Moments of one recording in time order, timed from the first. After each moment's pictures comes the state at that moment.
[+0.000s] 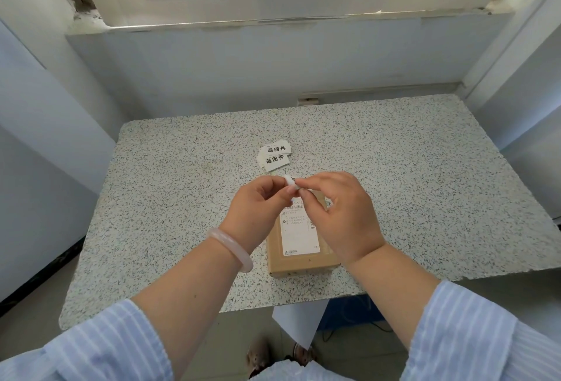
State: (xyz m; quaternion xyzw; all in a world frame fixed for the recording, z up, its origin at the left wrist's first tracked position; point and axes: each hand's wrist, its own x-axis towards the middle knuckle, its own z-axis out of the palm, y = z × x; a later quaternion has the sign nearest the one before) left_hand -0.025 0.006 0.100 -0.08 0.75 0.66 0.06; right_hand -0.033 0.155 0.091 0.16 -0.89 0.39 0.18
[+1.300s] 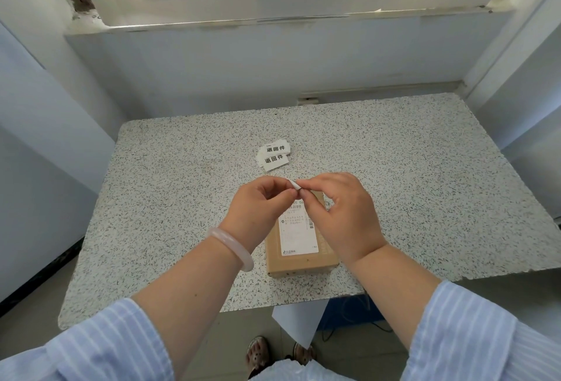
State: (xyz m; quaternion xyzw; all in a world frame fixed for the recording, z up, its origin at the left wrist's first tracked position) left_hand -0.022 0.015 0.115 -0.10 0.76 0.64 0.06; right_hand -0.034 0.161 0.091 0.15 -0.89 0.38 0.17
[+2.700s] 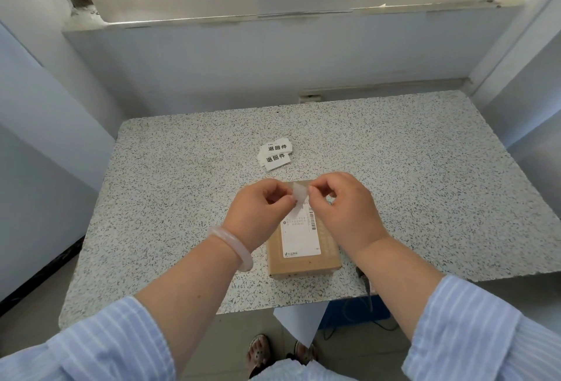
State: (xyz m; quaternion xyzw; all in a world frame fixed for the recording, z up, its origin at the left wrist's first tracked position) left_hand -0.035 0.005 0.092 -0.09 0.83 0.54 0.09; right_hand -0.047 0.165 0.087 0.09 -0.90 0.42 0.03
